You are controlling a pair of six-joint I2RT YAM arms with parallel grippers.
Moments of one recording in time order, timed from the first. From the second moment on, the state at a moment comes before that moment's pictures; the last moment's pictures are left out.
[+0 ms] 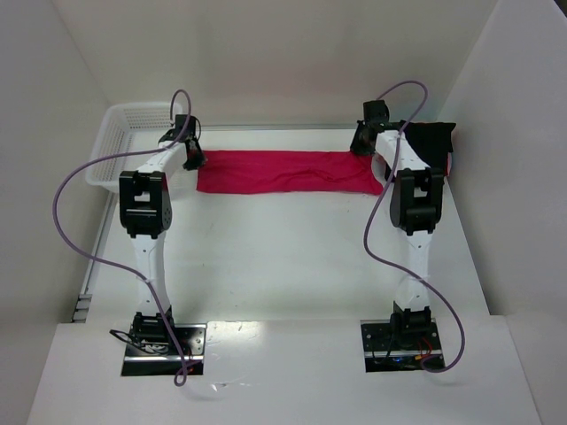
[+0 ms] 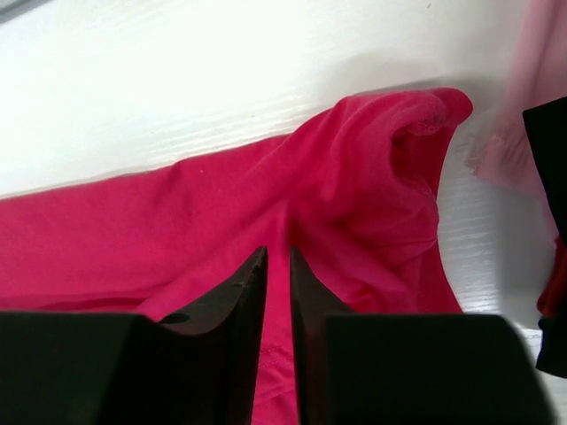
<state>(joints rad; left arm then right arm) -0.01 2.34 1.92 -0.50 -0.15 -0.41 0.07 2.33 2.02 -0.54 0.02 0.41</state>
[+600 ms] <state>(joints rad) -0.05 2.11 1.89 -0.43 -0.03 -0.34 0.07 2.19 1.92 -0.50 -0.09 0.34</state>
